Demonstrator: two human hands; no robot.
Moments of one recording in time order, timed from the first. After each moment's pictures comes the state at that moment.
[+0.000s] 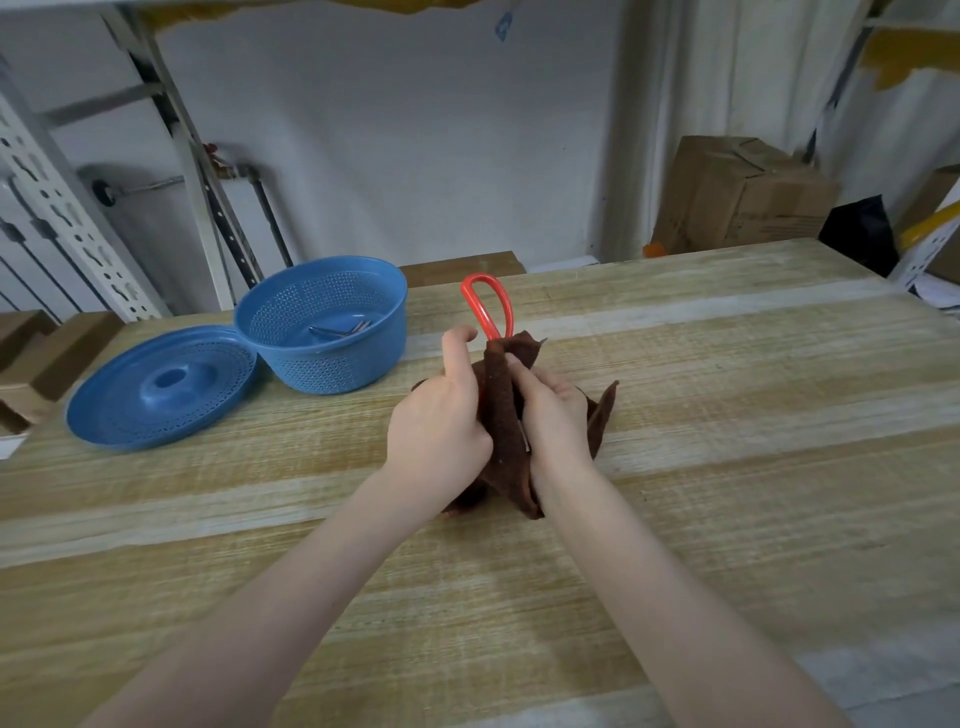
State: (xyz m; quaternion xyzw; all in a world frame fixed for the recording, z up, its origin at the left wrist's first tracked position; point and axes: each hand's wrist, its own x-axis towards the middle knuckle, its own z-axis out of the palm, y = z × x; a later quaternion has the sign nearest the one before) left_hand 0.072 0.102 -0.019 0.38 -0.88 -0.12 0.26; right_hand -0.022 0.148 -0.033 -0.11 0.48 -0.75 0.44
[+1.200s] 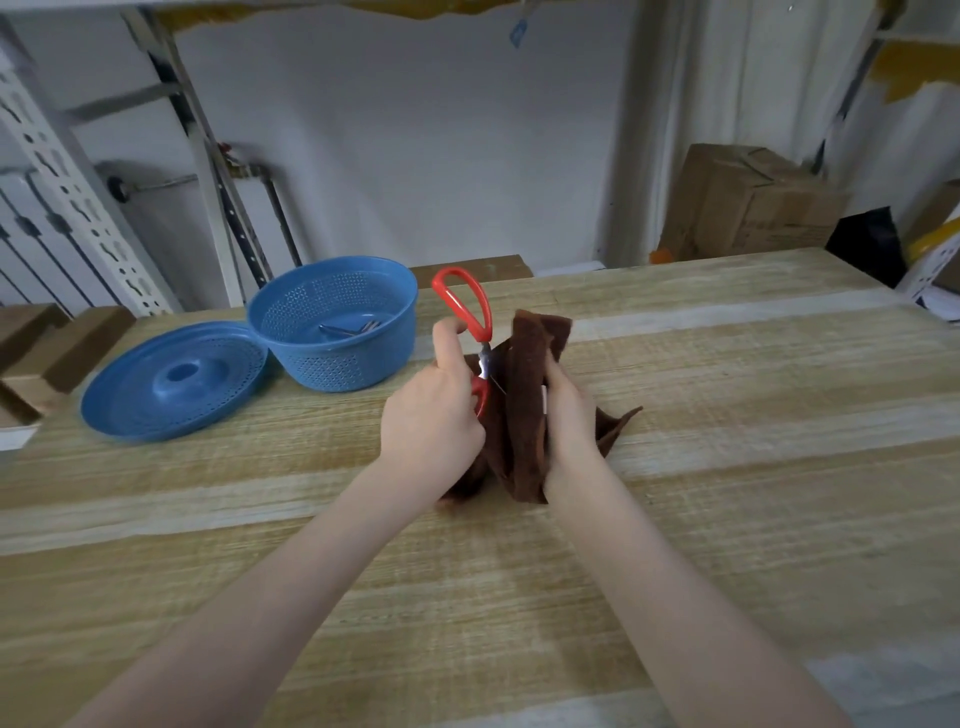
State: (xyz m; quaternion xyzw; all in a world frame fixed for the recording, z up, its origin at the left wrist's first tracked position) left_hand 0.077 0.093 -0.019 0.39 -0.86 -0.12 0.30; right_hand -0.027 0.137 -0.035 -0.06 0.49 -0.76 0.42
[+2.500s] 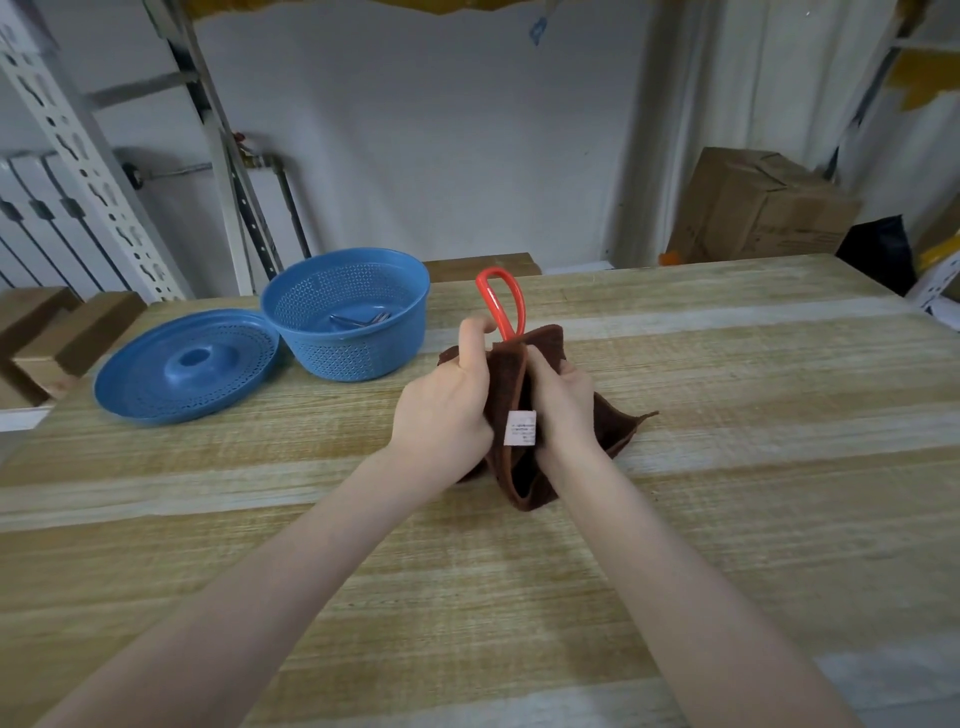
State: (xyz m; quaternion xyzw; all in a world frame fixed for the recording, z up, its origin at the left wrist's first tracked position) left_hand 0.082 0.090 -0.022 0.32 -0.89 -0.10 0.29; right_hand -0.018 0.139 -0.021 -0.17 0.56 -0.72 0.39
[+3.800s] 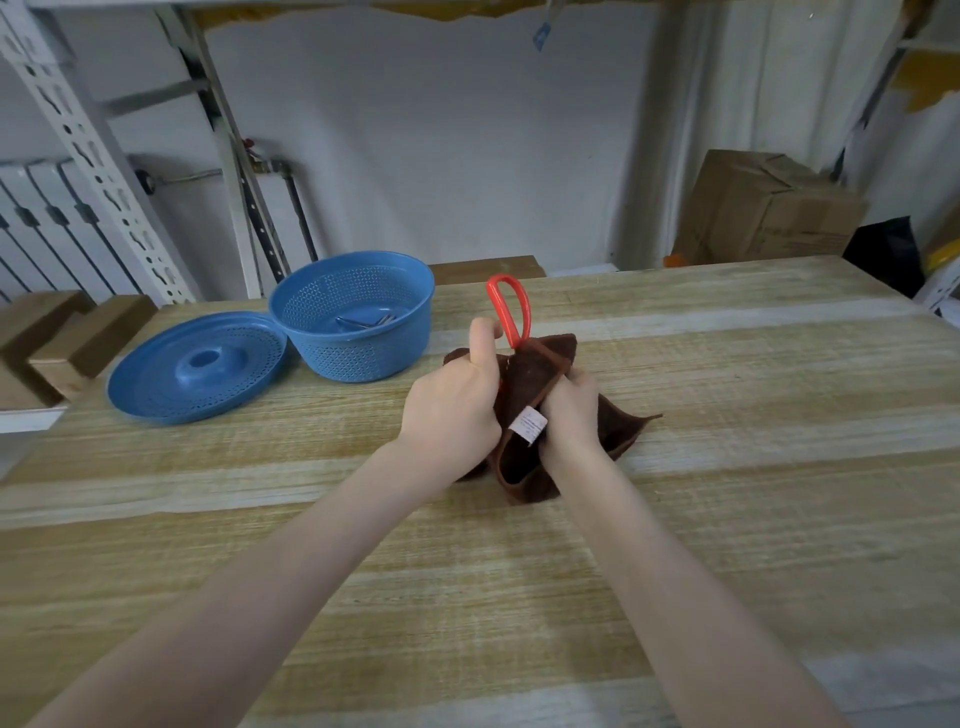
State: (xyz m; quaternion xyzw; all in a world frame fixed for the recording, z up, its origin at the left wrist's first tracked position) left_hand 0.076 0.087 -0.022 0.35 -0.90 -0.08 0.26; right_hand -0.025 0.135 -0.030 -0.15 0.57 -0.72 0.38
